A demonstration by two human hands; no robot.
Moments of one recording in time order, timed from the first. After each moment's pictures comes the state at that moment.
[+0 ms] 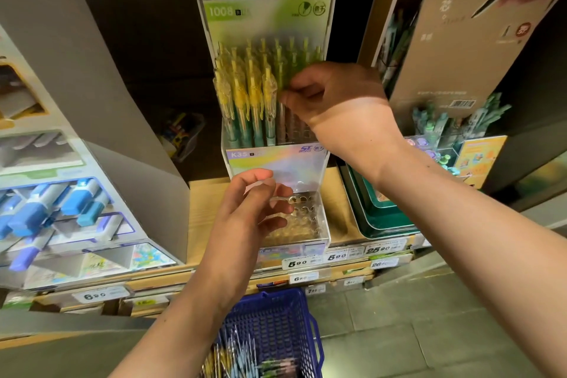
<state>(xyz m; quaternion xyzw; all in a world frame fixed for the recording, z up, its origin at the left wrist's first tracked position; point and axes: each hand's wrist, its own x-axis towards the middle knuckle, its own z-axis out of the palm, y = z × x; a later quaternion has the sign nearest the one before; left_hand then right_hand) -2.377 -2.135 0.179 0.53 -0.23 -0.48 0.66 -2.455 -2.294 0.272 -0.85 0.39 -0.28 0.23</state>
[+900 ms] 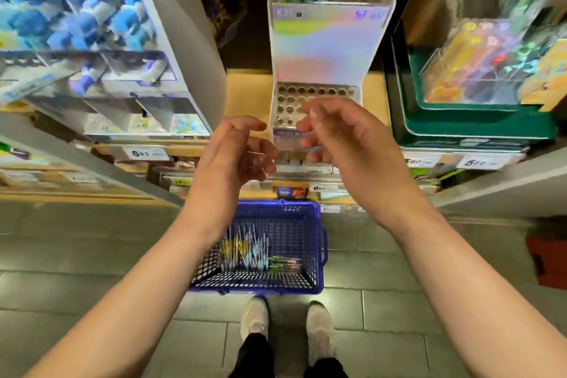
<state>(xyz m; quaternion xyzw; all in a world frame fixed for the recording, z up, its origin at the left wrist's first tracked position) -2.391 -2.036 0.135 0.61 -0.17 -0.40 0.66 -2.531 -2.151 0.170 -0.66 0.28 -0.23 0.66</state>
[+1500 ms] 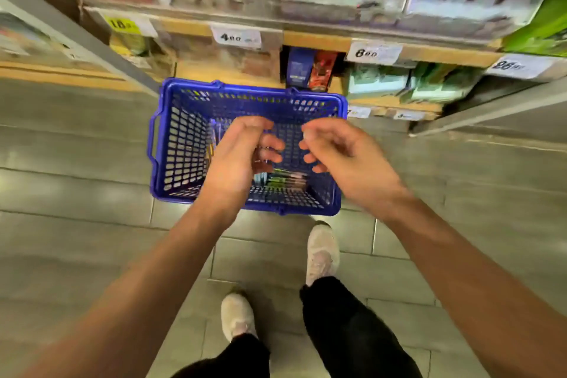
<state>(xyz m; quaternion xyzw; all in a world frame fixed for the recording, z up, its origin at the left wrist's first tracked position) -2.458 -1.939 -0.170 0.67 -0.02 -0.46 0.58 -2.583 -2.056 -0.164 -0.65 0.38 -0.04 0.66</state>
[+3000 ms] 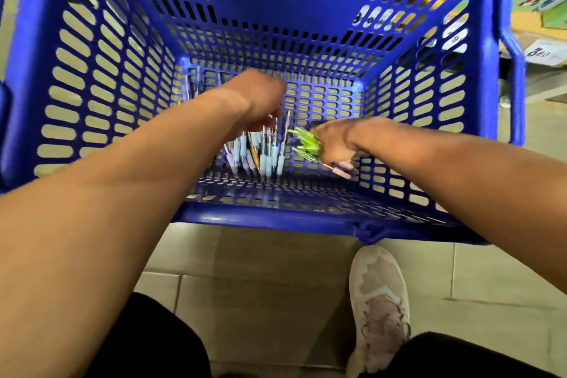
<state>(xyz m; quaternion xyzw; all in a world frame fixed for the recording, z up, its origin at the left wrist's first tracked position) -2.374 -1.937 -0.509 0.79 -0.14 -0.54 0.27 -2.503 -2.058 -0.581 -0.83 0.13 0.54 0.08</state>
